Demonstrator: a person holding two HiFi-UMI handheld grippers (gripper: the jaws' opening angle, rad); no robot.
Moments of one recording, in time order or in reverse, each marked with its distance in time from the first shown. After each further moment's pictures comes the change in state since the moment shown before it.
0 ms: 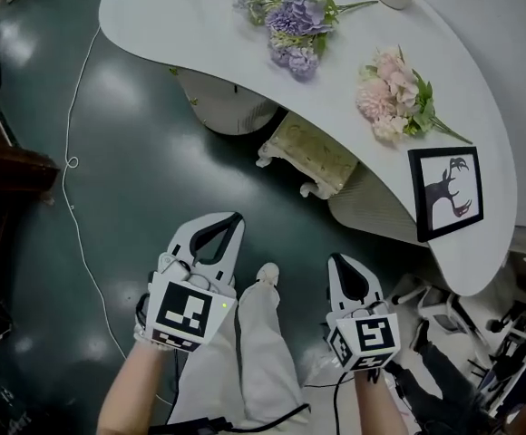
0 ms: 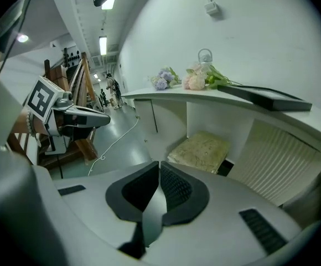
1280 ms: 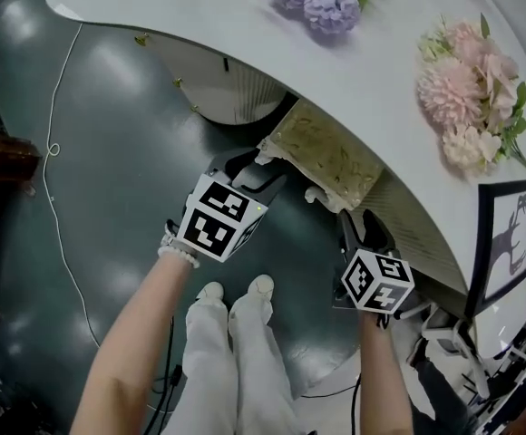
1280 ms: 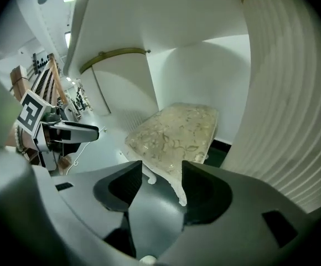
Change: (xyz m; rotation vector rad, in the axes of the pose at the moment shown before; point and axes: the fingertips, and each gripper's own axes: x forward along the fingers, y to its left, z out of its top) left arm 0.237 0.042 -0.116 -0.144 0.120 -0.119; right arm 0.190 -0.140 -0.081 0.205 0.074 -0.134
